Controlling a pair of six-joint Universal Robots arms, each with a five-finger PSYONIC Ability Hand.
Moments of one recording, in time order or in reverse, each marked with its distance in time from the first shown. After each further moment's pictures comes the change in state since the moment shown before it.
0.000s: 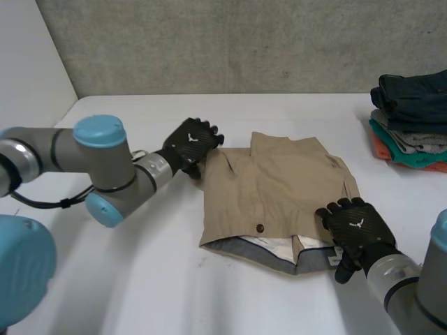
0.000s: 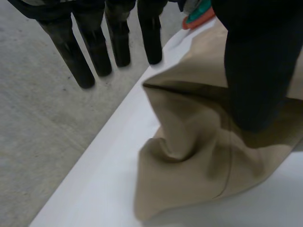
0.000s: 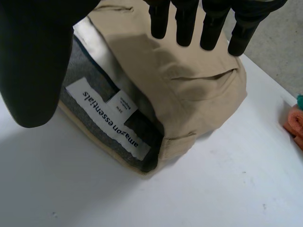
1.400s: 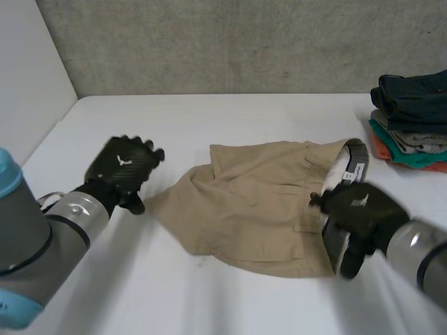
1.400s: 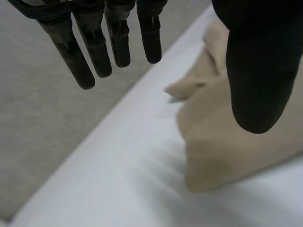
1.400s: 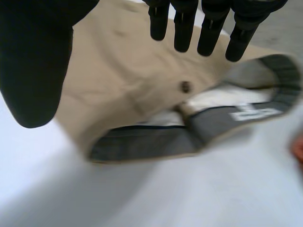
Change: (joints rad) left arm 0.094 0.741 -0.889 0.077 -0.224 -0.050; right arm 0.046 -0.176 -0.245 0.544 -0.080 -0.009; left_hand -0.053 -0.025 -0.023 -0.025 -0.023; right_hand 0.044 0.075 0.072 0.072 0.074
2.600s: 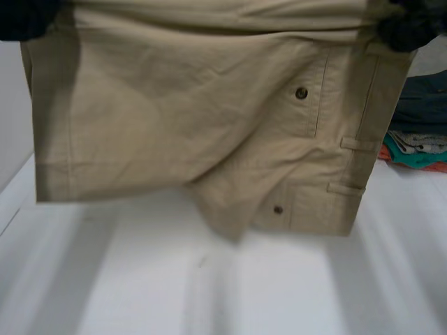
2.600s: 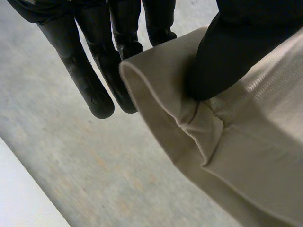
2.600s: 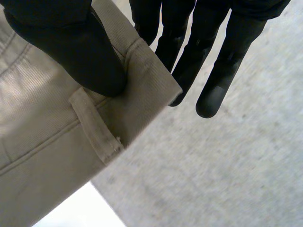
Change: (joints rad) left arm -0.001 0.448 0.329 -0.144 -0.140 -0.095; right arm 0.016 0.001 -0.720 0.014 0.092 0.002; left_hand 0.747 0.809 0.802 0.808 0.775; right_hand 0.813 0.870 0.881 0.891 0.865
